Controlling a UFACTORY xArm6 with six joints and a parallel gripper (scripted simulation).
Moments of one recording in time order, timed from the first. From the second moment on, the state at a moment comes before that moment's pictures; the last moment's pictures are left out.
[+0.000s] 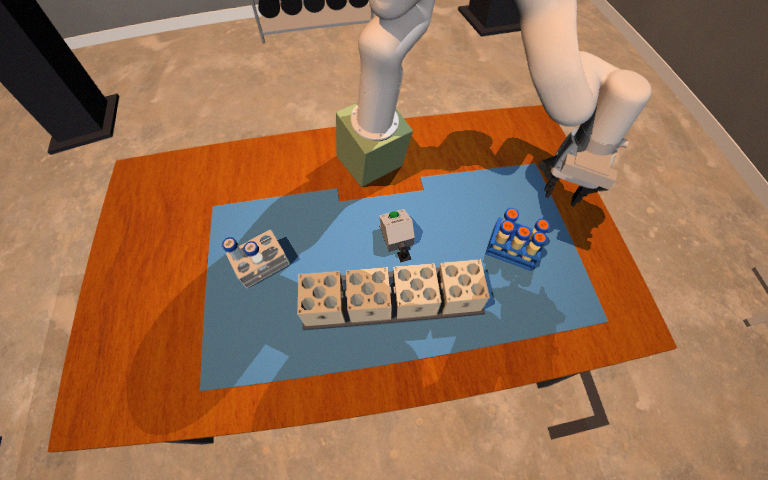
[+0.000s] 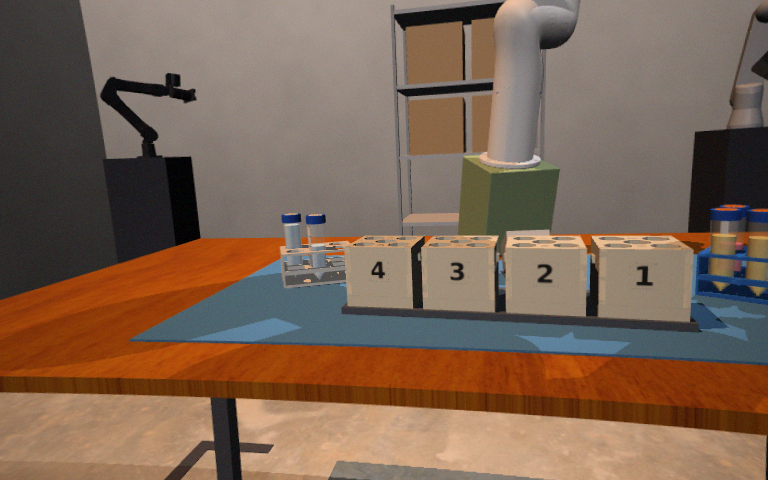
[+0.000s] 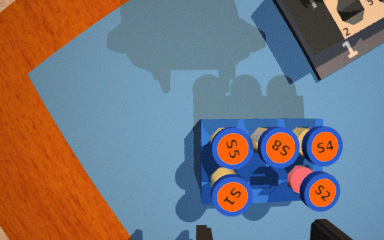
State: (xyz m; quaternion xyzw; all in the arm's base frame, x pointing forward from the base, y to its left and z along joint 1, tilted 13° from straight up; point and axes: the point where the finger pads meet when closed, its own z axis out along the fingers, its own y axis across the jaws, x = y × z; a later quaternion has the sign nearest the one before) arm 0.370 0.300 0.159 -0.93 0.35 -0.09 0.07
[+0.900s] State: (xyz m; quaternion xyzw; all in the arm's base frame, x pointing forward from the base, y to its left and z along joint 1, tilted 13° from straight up) arm 0.377 0.302 0.129 -0.93 0.35 -0.09 0.07
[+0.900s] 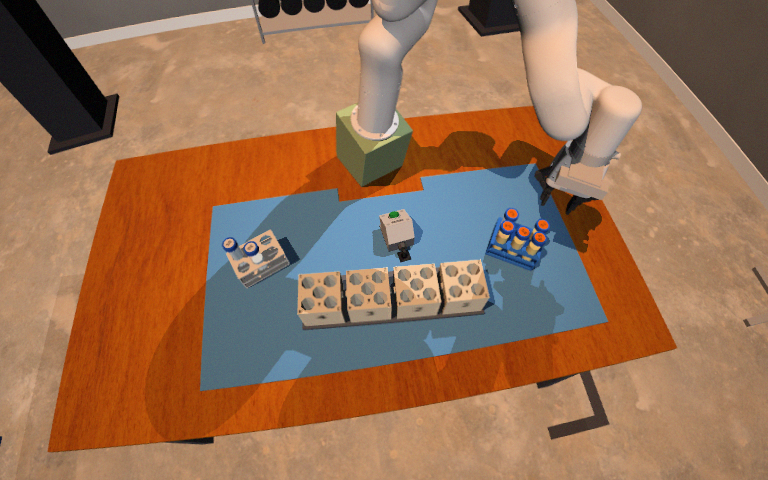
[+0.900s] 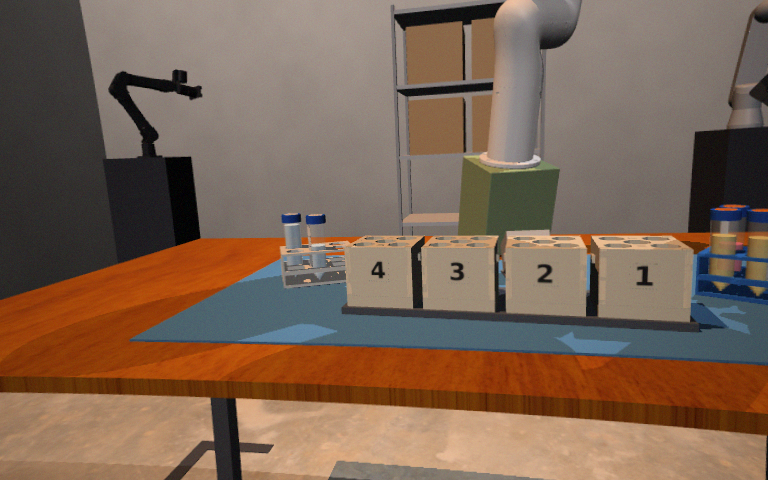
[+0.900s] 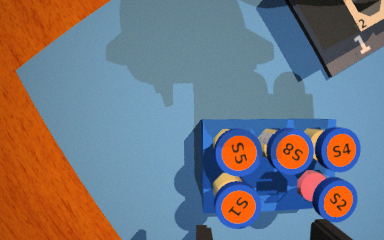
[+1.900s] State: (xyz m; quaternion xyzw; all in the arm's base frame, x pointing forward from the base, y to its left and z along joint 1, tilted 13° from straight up) arm 0.388 0.305 0.076 -0.93 0.35 -0.09 0.07
